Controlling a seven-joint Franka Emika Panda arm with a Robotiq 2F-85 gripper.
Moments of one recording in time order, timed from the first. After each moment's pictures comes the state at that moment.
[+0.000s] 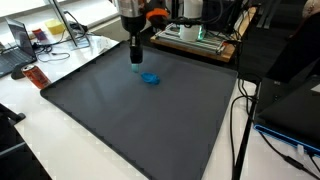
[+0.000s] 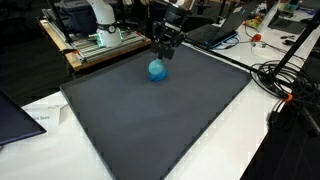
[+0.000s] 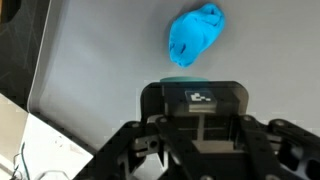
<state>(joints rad) 0.15 0.23 -0.04 -2.03 -0.30 2.06 1.23</state>
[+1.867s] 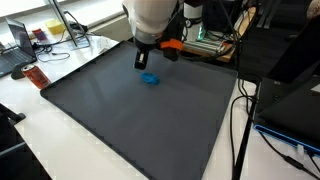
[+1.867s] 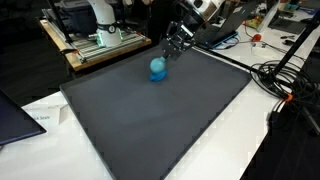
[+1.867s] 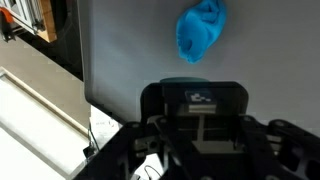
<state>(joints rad) 0.27 0.46 -0.01 -1.72 -0.46 1.71 1.57</state>
